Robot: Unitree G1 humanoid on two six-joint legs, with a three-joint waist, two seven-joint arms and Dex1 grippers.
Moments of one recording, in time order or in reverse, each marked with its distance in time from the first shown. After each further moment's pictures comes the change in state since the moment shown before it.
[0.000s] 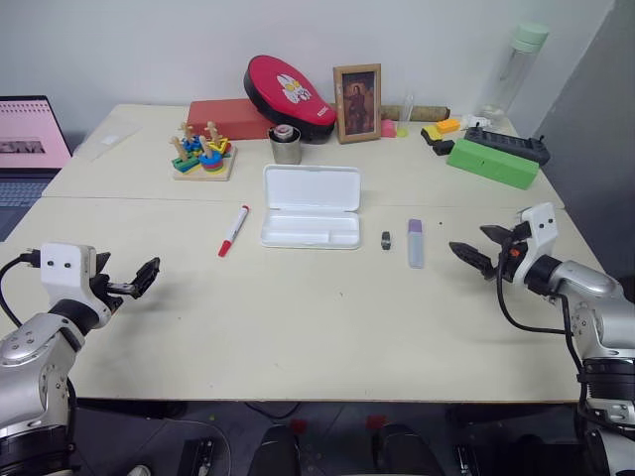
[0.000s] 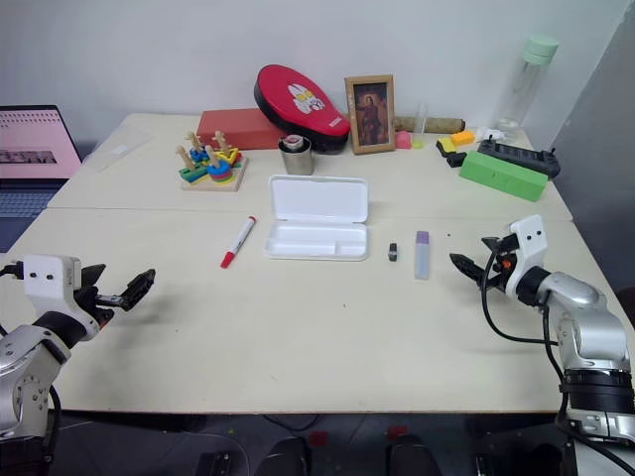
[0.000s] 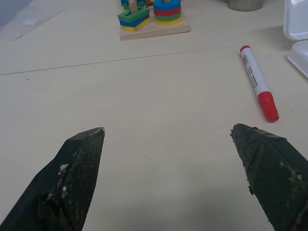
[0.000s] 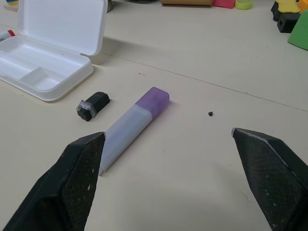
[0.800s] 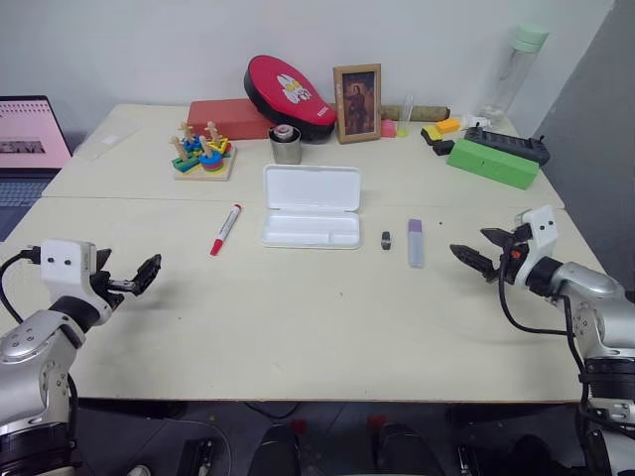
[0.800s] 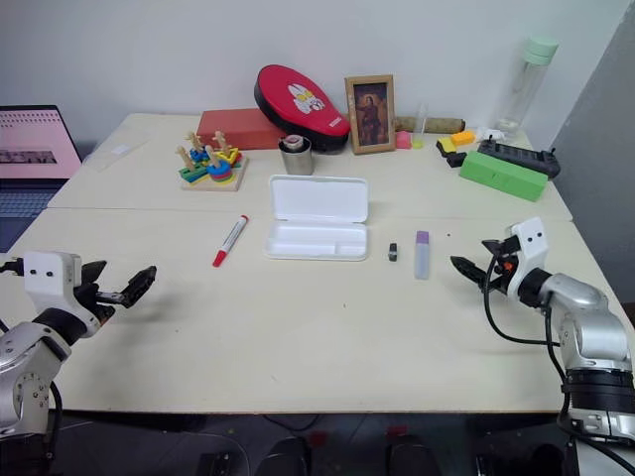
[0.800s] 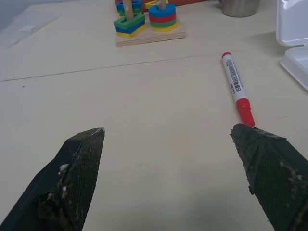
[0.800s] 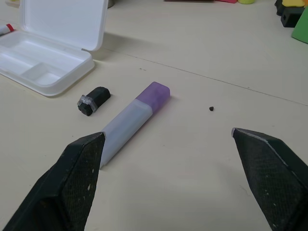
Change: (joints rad) left arm -0.013 0.000 0.000 0.000 -0.004 0.000 -0.024; right arm -0.001 -0.015 0.000 0.016 -0.001 -0.002 0.026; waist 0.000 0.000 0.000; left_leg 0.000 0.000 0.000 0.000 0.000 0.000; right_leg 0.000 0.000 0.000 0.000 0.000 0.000
